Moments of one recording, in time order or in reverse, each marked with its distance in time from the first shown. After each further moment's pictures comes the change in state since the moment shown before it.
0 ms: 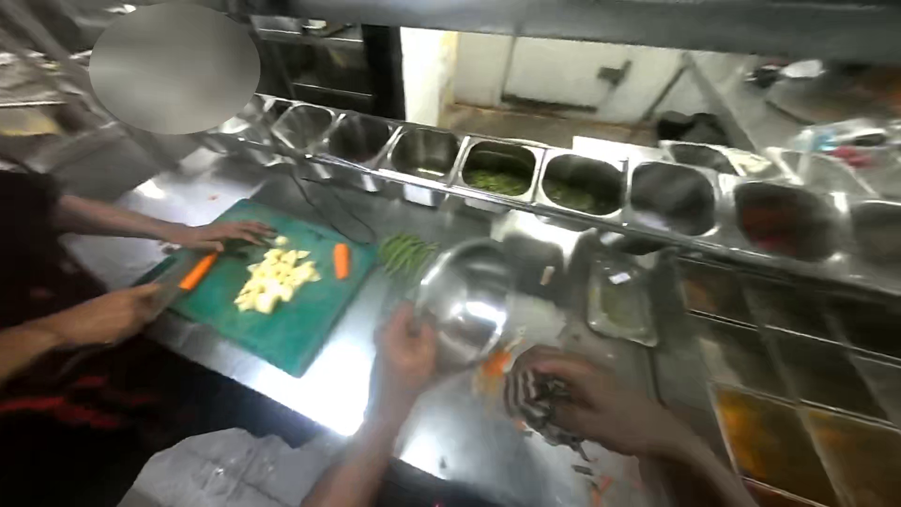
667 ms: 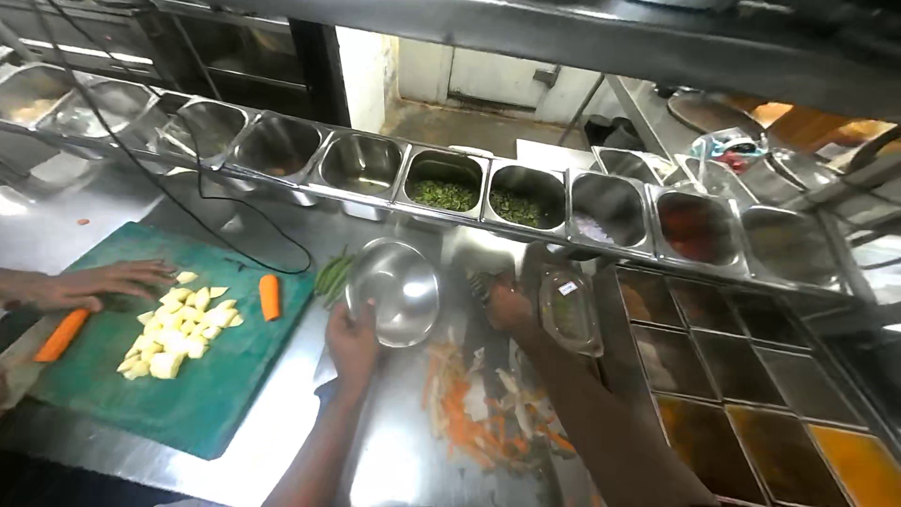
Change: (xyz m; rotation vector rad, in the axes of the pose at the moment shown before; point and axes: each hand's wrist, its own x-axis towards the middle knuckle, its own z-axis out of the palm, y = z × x) left_hand 0.055 -0.069 0.067 -0.081 0.070 -0.432; right_hand 0.131 0.138 -0.034 -0.516 0.274 0.832
